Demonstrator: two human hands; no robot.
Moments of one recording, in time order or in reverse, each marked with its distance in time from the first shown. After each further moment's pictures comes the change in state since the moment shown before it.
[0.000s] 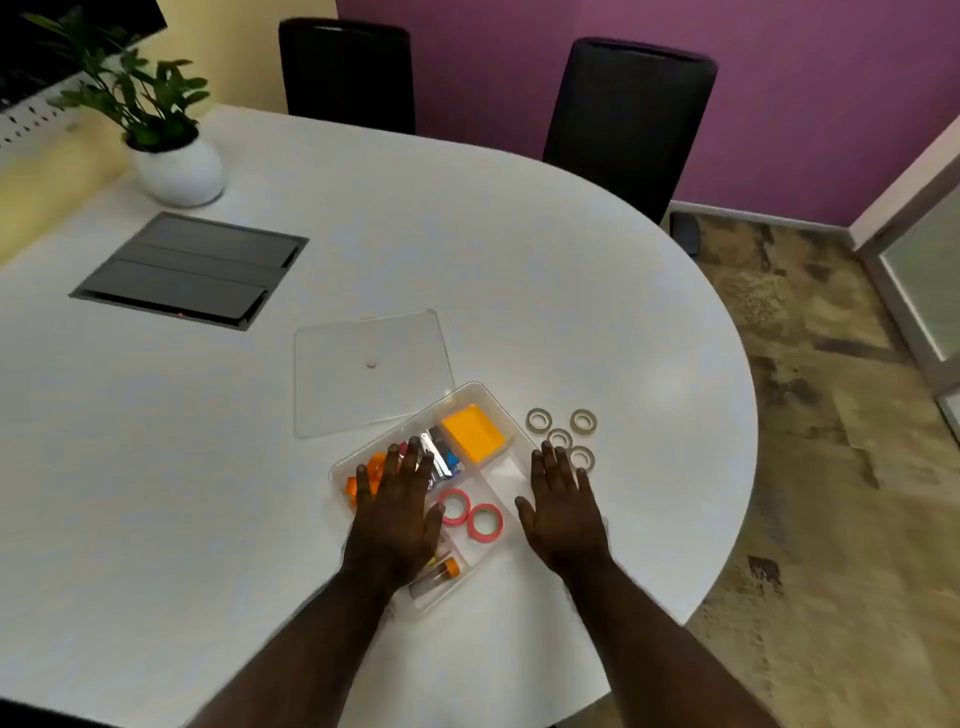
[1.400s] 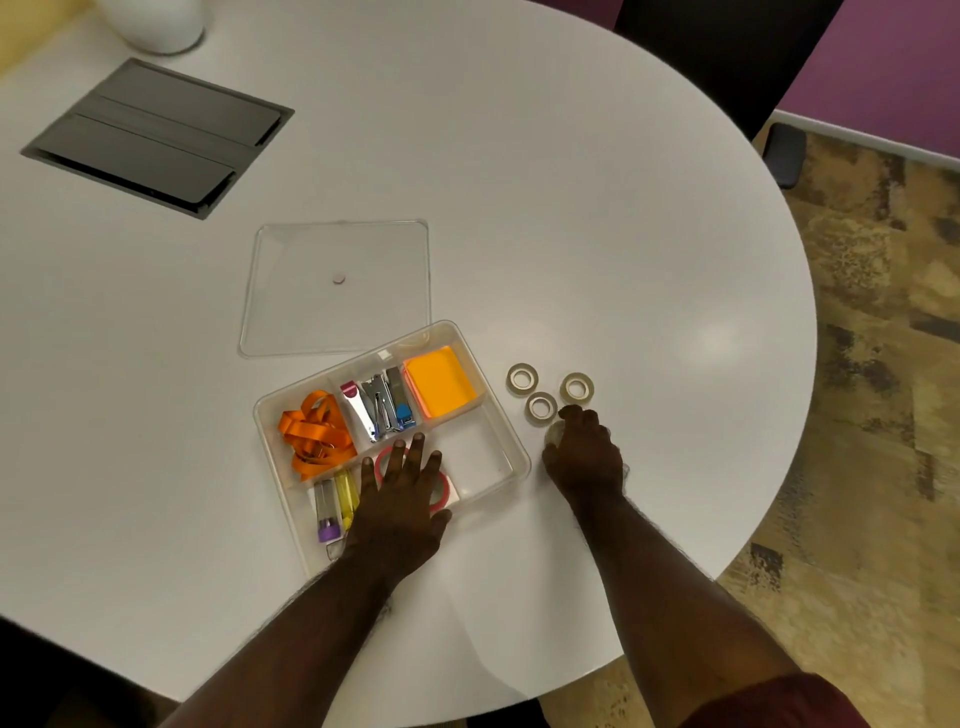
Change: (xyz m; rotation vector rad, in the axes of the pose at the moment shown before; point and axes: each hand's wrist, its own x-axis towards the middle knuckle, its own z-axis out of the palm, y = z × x) left_hand 0.041 0.087 0.084 -0.063 -0.315 -0.209; right_hand 0.088 0.124 0.067 0.128 -0.224 0.211
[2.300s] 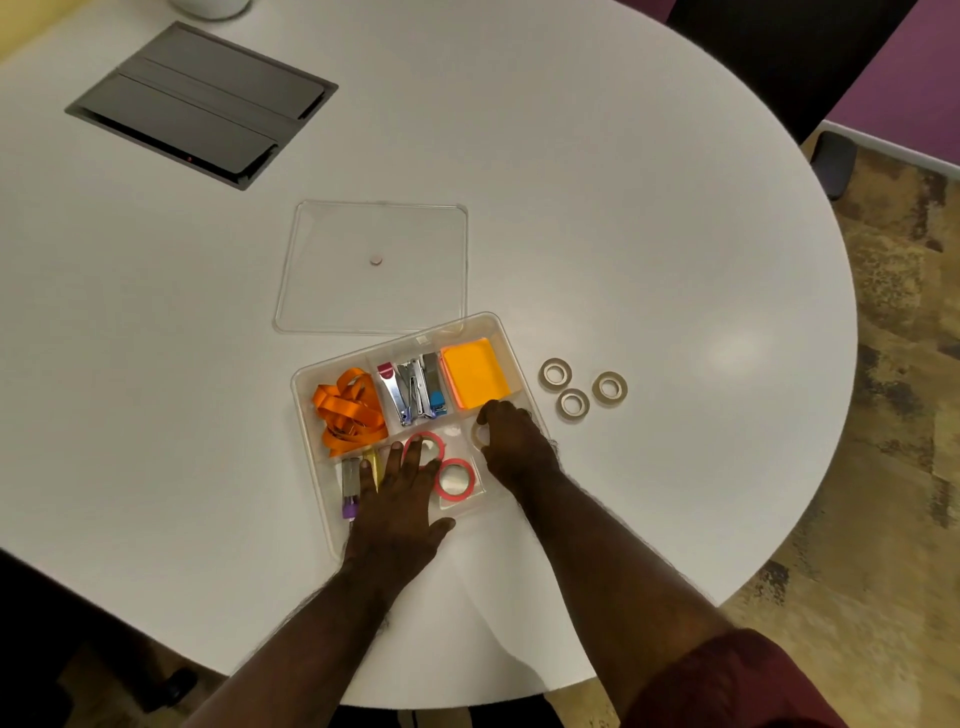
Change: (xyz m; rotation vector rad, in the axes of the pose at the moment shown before) left_hand -0.036 -0.026 0.004 -0.103 0.120 -0.039; right_hand -0.009 -0.105 0.025 0.188 -0.262 -0.354
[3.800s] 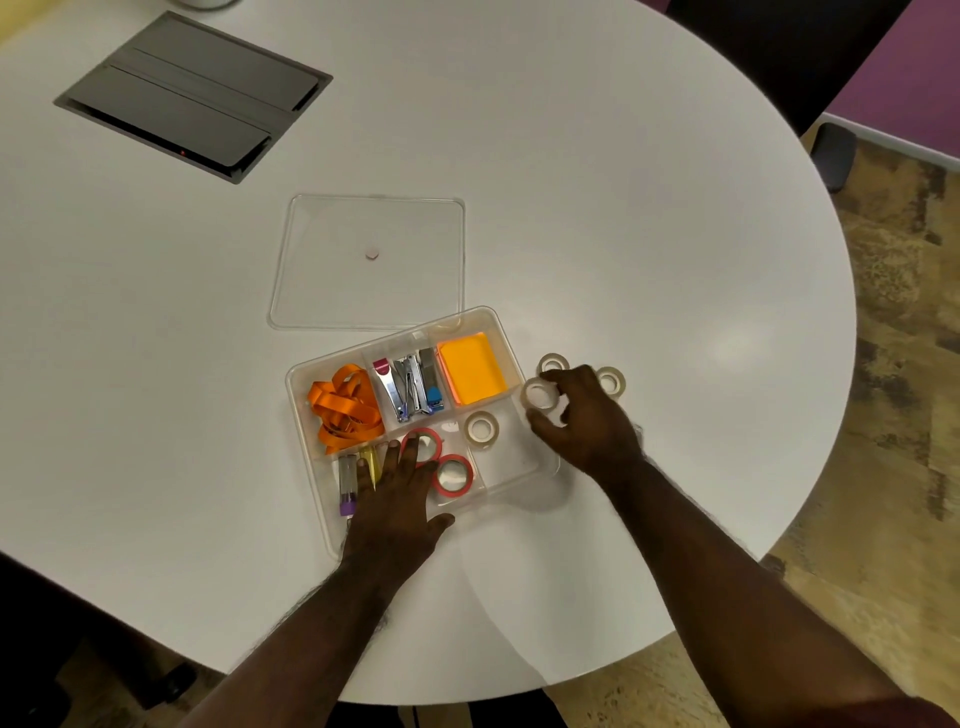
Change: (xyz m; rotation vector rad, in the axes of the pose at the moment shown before) left_hand 0.007 -0.004 0.015 -0.064 0.039 -0.037; right_hand -0.022 0.057 -0.065 0.098 0.309 -0.109
